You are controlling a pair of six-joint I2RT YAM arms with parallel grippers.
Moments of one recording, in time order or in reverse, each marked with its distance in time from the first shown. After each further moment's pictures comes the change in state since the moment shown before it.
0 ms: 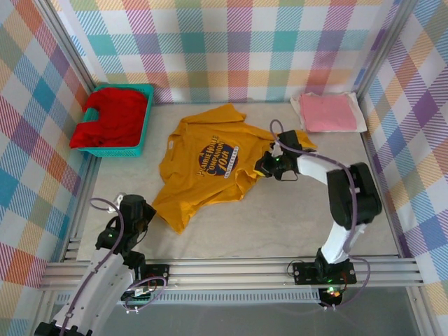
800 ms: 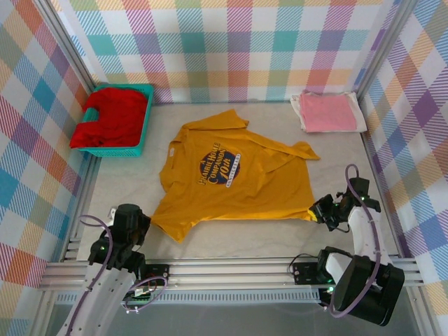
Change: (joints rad) left arm 0.000 -0.193 0.022 -0.286 0.038 -0.205; right arm -0.627 -0.742 -0.501 -0.594 0.019 -0.078
